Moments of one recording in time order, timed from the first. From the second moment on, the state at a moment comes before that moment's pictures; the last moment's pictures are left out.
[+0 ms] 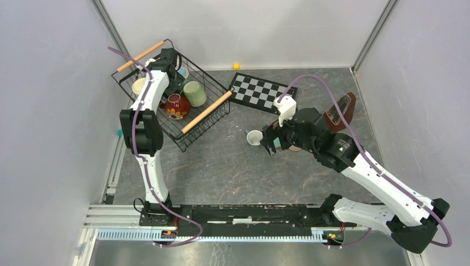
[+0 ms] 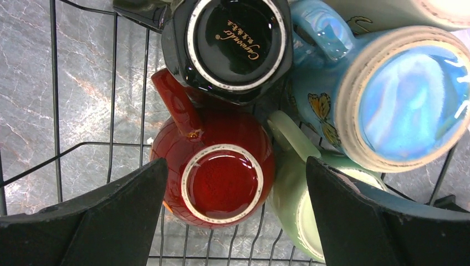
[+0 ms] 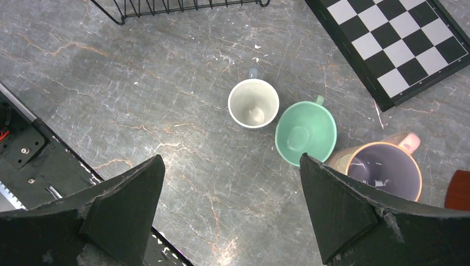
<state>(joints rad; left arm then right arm) -0.06 2.11 1.98 -0.95 -0.44 -0.95 0.81 1.01 1.12 -0.62 0.07 0.10</state>
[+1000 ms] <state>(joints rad) -0.04 2.03 1.76 -0.90 -0.40 -1.00 0.81 0.96 1.03 -0.60 0.06 0.12</state>
